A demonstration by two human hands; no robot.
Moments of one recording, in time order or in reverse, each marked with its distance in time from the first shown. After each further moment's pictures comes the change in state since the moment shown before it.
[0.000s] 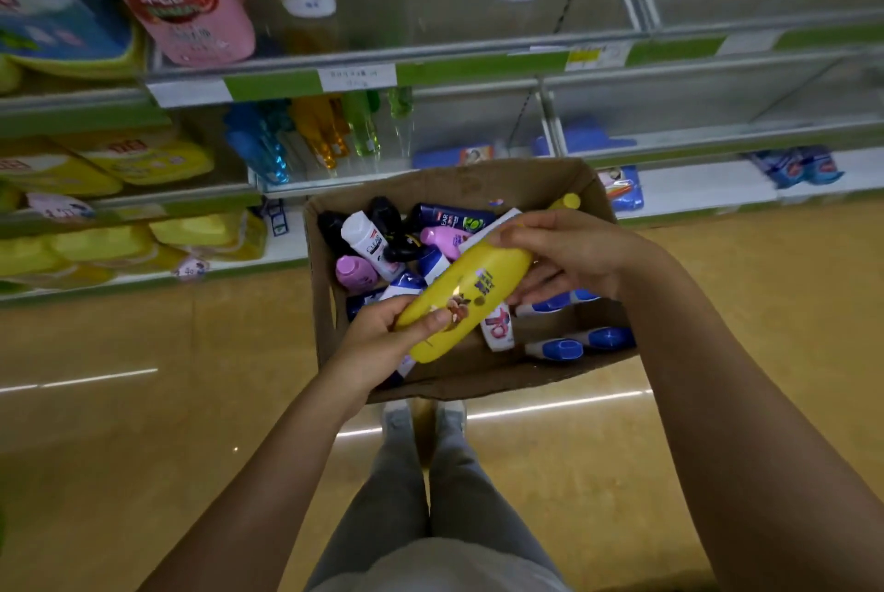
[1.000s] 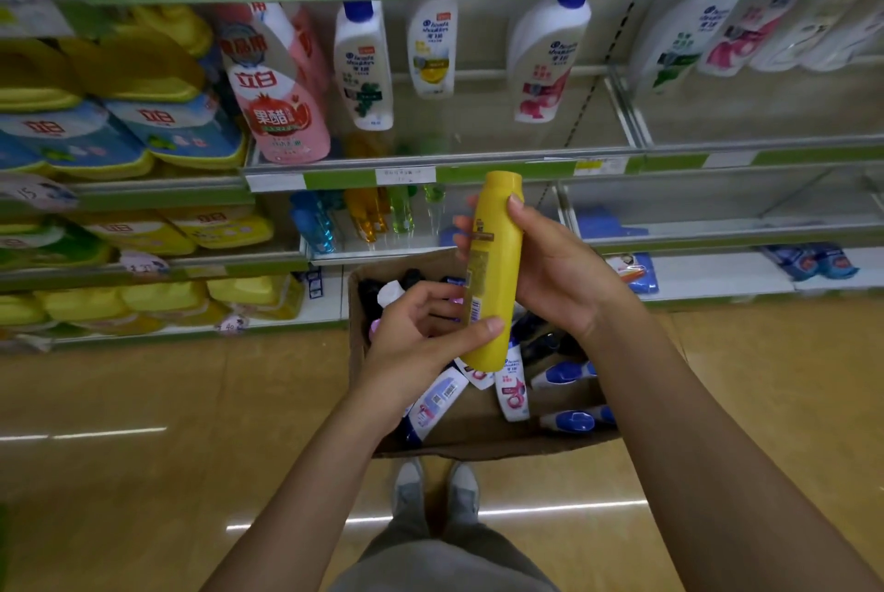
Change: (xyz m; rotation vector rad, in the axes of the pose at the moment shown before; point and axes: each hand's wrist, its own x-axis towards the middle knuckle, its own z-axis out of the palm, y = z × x) left_hand -0.049 0.095 0.011 -0.077 0.165 0.287; right_hand -0.034 -0.073 0.042 0.649 -0.174 -0.449
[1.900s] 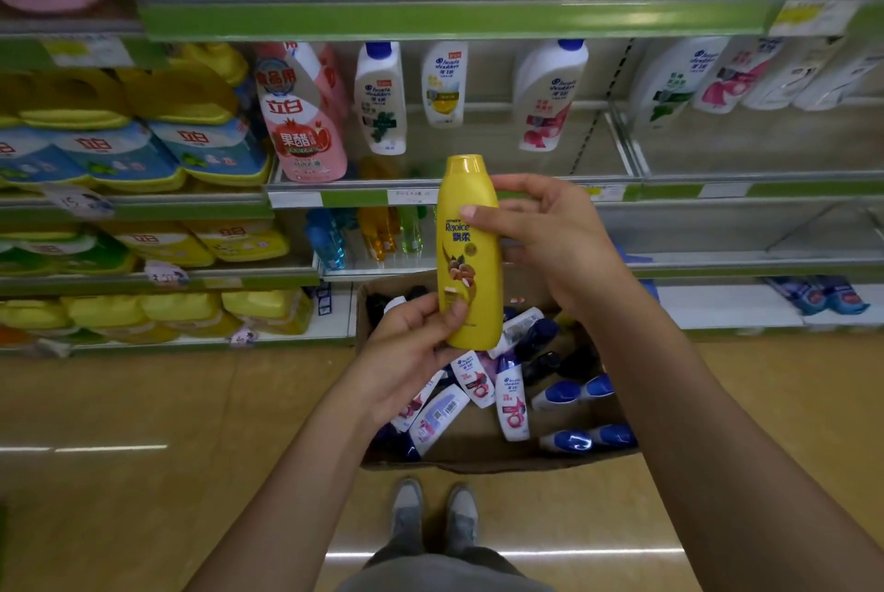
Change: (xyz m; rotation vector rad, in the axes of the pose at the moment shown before) left_hand -0.014 0.019 0.000 -0.484 -0.200 -0.107; right_hand -0.023 -0.038 0.047 -0.480 0.226 -0.233
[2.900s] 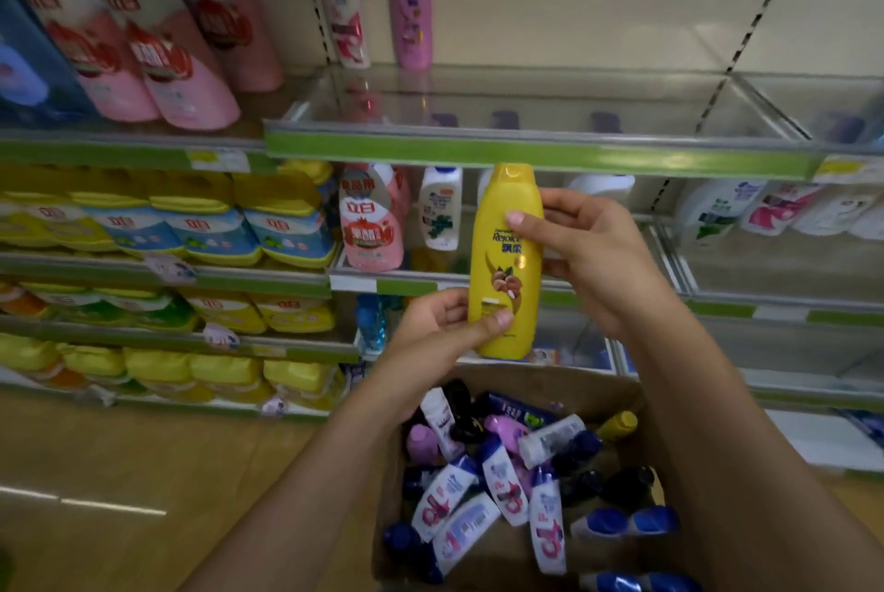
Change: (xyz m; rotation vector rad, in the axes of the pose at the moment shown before) left_hand 0.020 0.087 0.013 0.363 0.135 0.298; right_hand 0.038 -0.066 0.016 -0.019 -0.154 -0.226
